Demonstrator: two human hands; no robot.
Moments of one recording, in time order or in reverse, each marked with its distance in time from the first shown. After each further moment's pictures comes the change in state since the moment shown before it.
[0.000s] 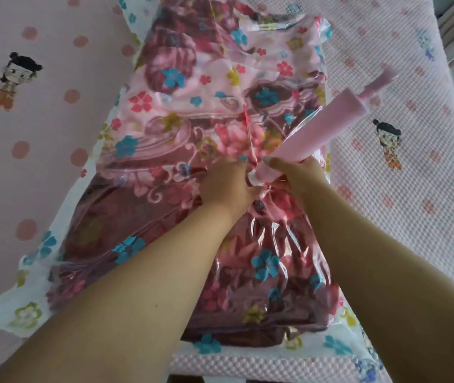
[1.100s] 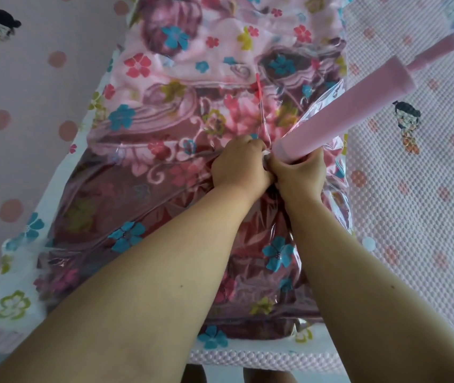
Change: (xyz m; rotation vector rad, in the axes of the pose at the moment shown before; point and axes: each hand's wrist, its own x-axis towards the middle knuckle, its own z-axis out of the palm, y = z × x) left_hand 0.013 -0.007 0.024 -0.020 0.002 -0.013; right_hand -0.002 0.055 0.032 -0.234 0.359 -0.280
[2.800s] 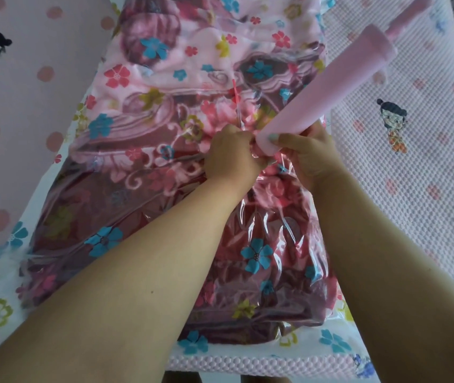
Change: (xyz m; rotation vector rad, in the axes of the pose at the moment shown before) left_hand 0.008 0.026 -0.004 -0.199 0.073 0.023; right_hand 0.047 -0.033 -0.049 0.459 -0.540 -0.011
